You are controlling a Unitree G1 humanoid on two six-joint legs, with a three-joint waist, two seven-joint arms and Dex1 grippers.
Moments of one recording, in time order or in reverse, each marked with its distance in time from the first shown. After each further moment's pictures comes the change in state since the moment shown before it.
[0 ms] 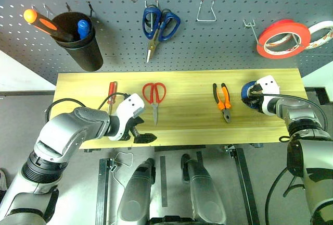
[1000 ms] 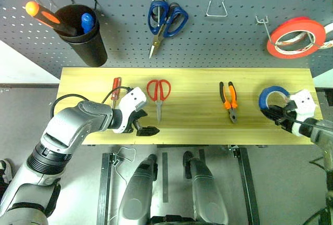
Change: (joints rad) left arm -0.055 0.003 -0.088 0.129 0.054 -0.226 -0.056; right arm 0.833 -0.070 -0.389 -1.216 0.378 0.376 0.092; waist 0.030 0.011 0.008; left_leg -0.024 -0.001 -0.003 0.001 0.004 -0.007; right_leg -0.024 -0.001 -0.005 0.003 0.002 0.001
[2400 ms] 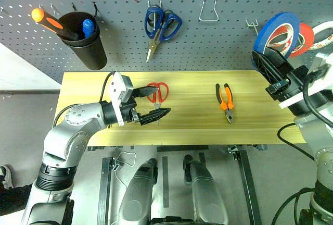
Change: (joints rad) left arm 0.187 -0.214 0.284 -0.021 -0.100 -0.493 -0.093; right arm -0.149 0.133 0.056 -0.699 0.514 0.097 -0.546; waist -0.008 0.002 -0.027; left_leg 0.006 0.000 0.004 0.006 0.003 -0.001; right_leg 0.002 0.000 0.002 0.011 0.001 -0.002
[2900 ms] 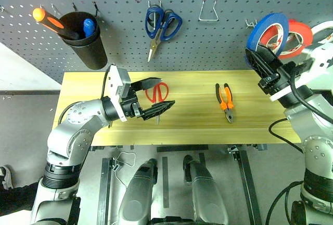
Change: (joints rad) left arm -0.024 -0.052 0.015 0.000 -0.029 -0.054 0.016; right arm -0.080 0.026 0.077 0.150 -0.085 -0.066 0.055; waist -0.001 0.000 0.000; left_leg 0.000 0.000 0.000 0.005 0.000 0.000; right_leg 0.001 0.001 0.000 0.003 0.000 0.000
